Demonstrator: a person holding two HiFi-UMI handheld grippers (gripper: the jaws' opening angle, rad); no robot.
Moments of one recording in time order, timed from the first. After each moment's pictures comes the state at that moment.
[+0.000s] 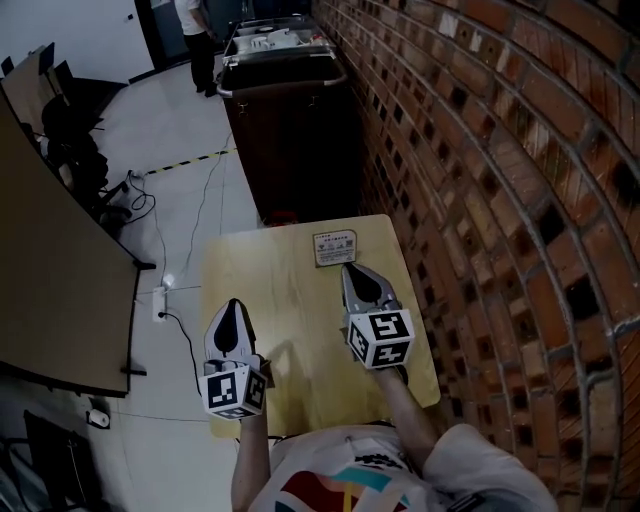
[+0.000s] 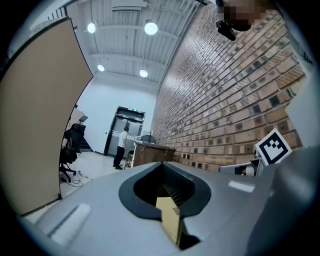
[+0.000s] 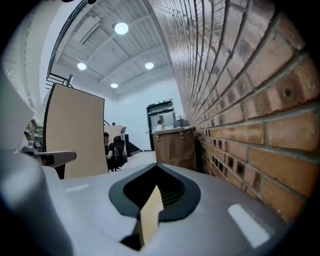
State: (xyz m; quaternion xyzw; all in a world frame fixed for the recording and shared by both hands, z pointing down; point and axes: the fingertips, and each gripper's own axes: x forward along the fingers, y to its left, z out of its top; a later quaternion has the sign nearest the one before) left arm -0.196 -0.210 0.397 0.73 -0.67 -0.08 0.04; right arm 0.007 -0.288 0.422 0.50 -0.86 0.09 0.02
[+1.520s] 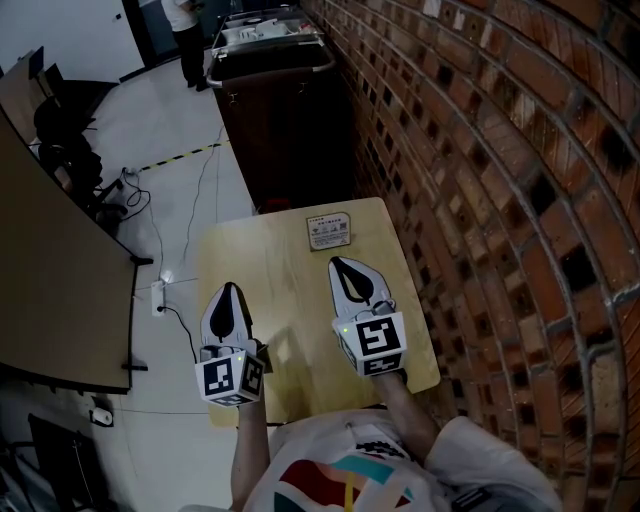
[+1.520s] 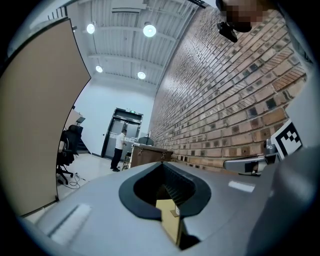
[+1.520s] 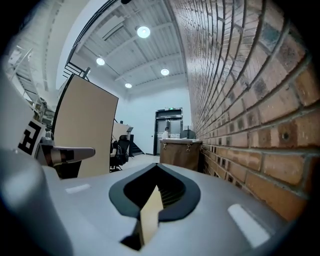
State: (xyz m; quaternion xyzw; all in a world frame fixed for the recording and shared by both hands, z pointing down) left arm -0.188 -0.206 0.386 0.74 -0.66 -0.09 0.03; right arm -0.007 -0.243 0.391 0.49 -0.87 -0.01 0.04
